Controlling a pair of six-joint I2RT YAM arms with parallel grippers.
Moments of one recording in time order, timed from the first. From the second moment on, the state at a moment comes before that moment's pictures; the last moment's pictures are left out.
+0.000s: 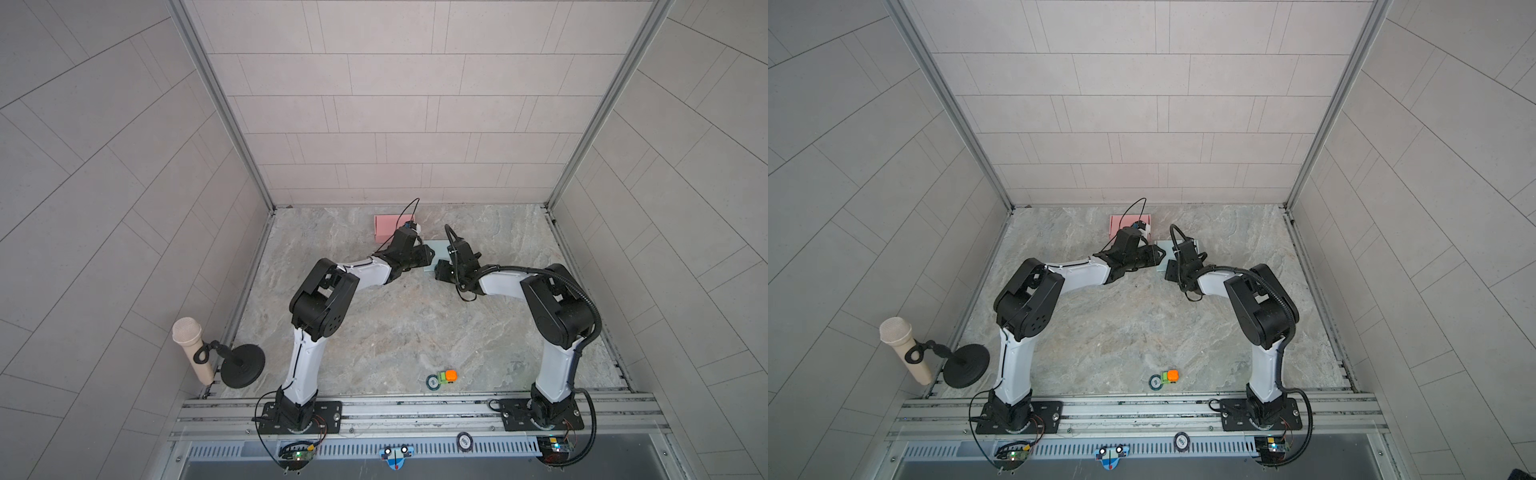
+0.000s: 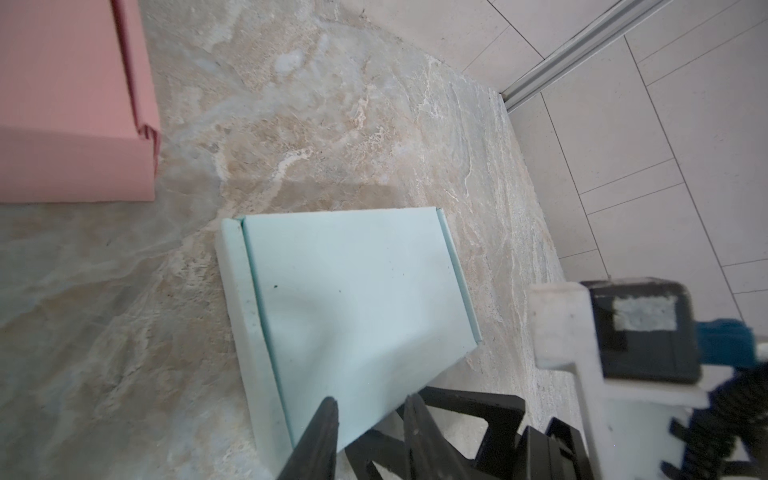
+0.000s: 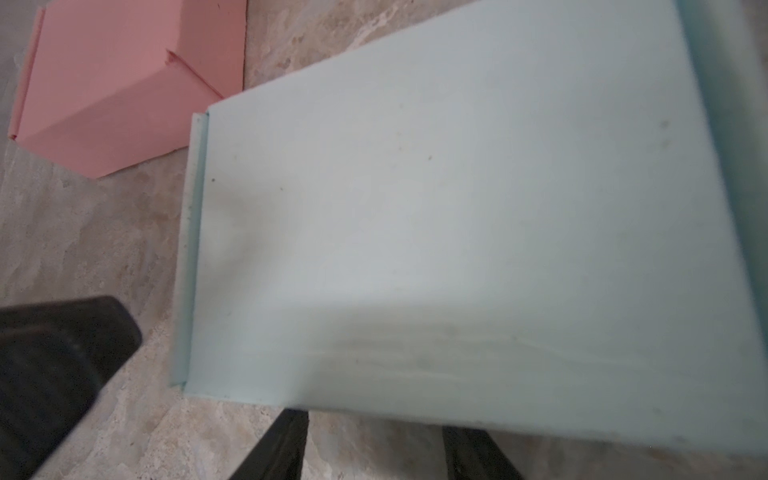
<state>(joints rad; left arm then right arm) -0.57 2.10 1.36 0.18 0.23 -0.66 0.41 1.91 1.04 0.06 0.03 0.60</state>
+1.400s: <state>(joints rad) -0.49 2.35 1.58 0.35 0.40 -0.82 0.39 1.97 1.13 0.02 0.03 0.57</state>
